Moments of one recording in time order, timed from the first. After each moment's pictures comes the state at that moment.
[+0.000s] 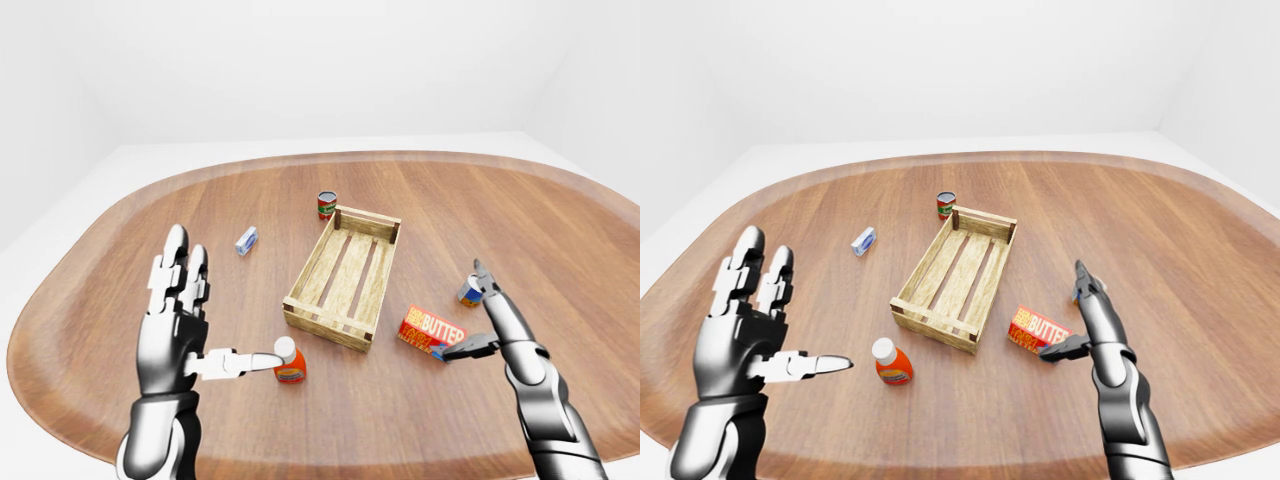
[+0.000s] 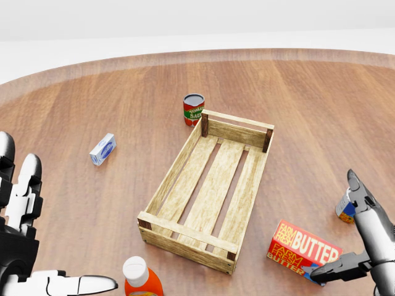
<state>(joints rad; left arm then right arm) 0.30 0.00 0.10 -0.71 -0.09 0.09 -0.12 0.02 -0.33 -0.22 0.09 -0.48 0.08 0.12</state>
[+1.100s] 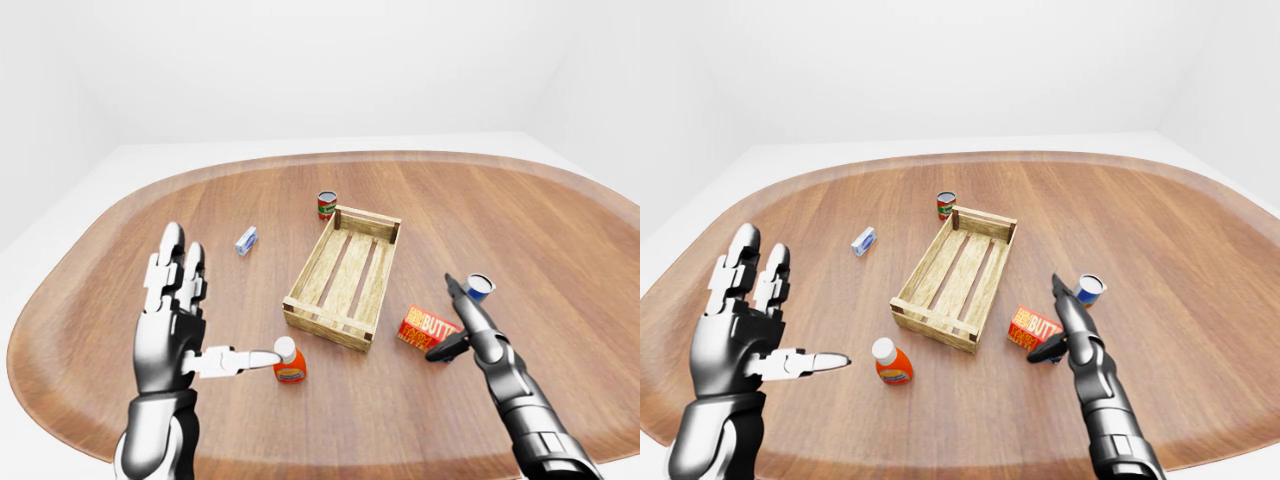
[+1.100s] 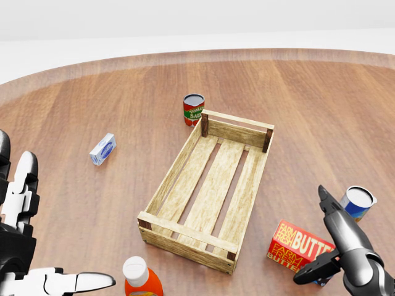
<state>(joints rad) 0.29 0.00 0.11 -0.71 -0.10 0.09 -0.11 -0.22 -0.36 -0.06 0.58 -0.49 0.04 0.05</state>
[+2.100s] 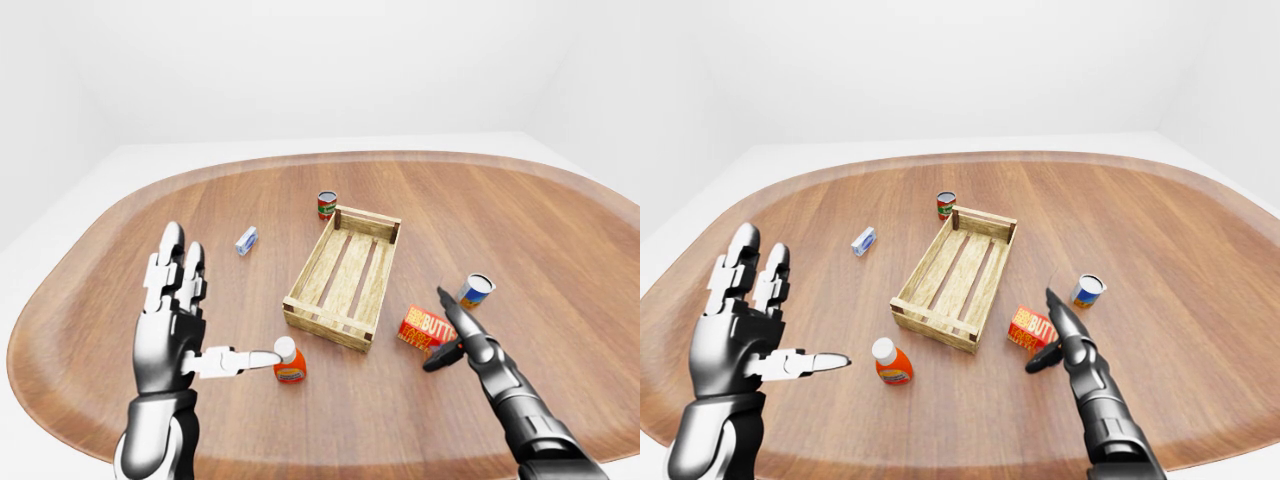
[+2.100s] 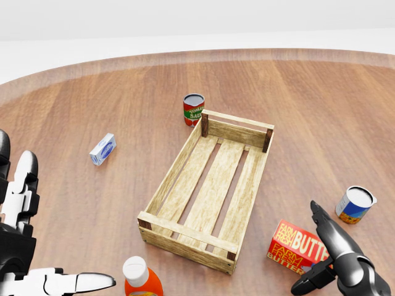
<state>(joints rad) 0.29 0.00 0.11 -0.71 -0.10 0.09 -0.11 -0.31 -0.37 -0.01 0.84 -0.49 -0.01 0.05</state>
